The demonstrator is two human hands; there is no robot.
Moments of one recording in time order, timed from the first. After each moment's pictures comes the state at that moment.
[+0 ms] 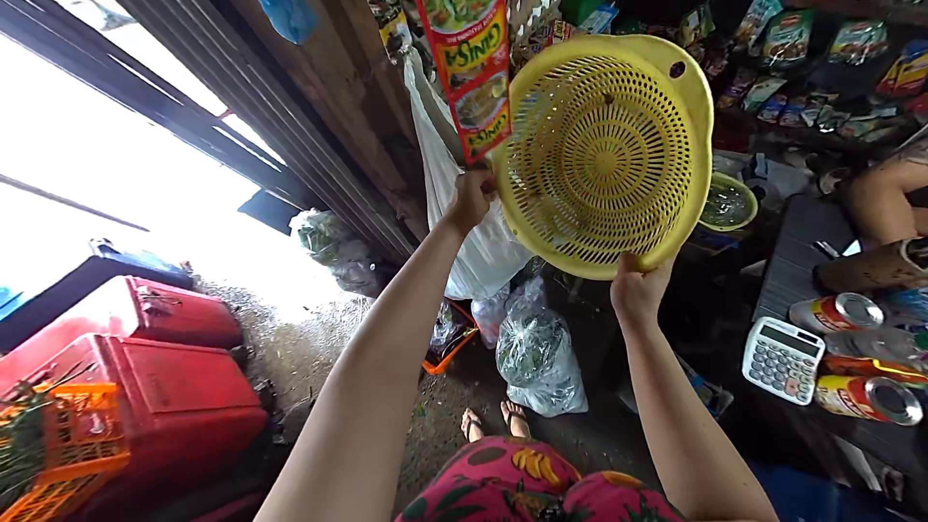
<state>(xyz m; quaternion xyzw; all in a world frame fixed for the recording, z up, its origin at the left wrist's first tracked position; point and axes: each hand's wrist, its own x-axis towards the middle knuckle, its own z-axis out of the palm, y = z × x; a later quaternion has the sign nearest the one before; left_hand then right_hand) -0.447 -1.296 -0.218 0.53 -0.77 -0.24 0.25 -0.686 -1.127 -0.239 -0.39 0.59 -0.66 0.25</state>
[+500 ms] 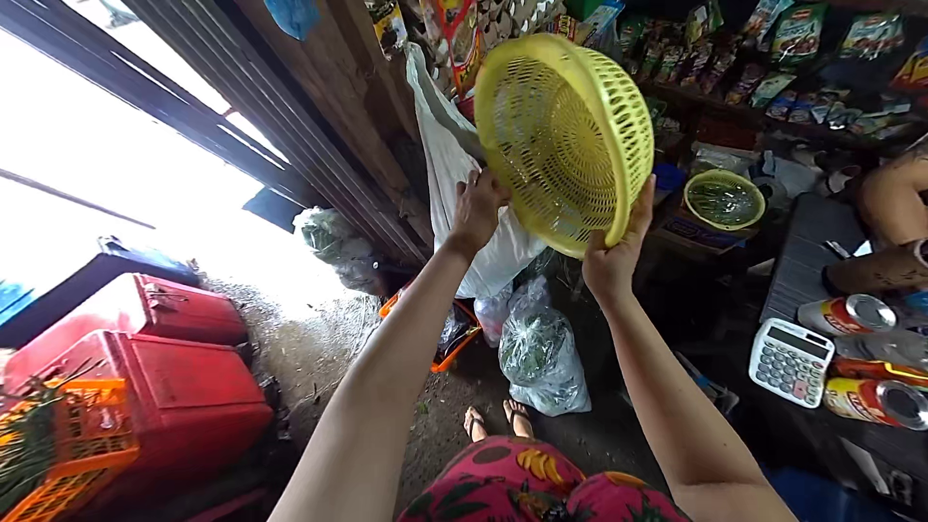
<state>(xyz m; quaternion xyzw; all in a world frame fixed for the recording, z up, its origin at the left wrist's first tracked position) -0.451 -1.272 -0.228 0.51 -0.84 -0.07 0.19 -0.663 -1.165 -0.238 -0.54 0.57 -0.60 0.16</state>
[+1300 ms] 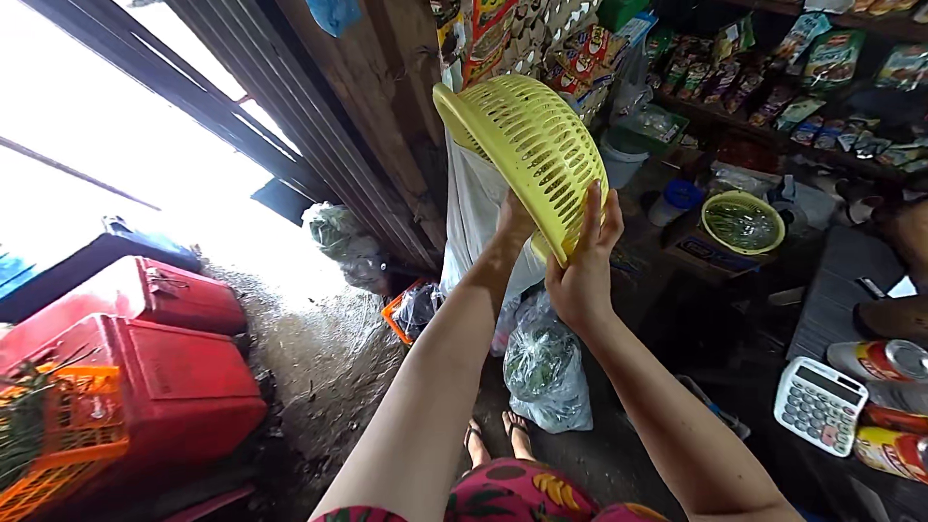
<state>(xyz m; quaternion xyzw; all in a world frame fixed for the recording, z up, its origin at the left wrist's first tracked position) -0.482 -1.280 -0.212 0.57 -0.64 -0.34 0.39 -0.583 -1.174 -0.207 -0.65 0.58 -0.47 0.12</state>
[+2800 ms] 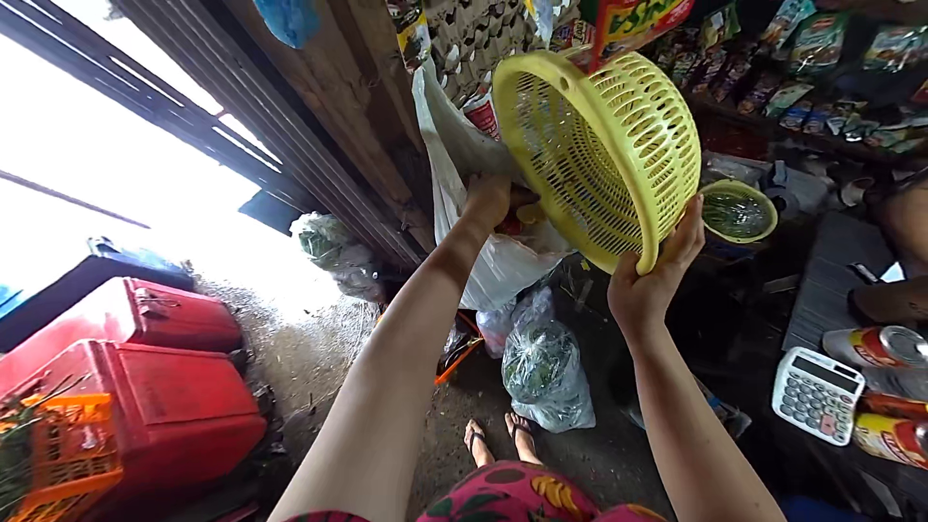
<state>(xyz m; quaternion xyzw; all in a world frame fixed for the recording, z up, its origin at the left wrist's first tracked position) -0.466 -1.363 -0.234 0.60 -0.79 -0.11 -0.03 -0.667 -1.185 -0.238 -0.56 0.60 -0.57 0.00</state>
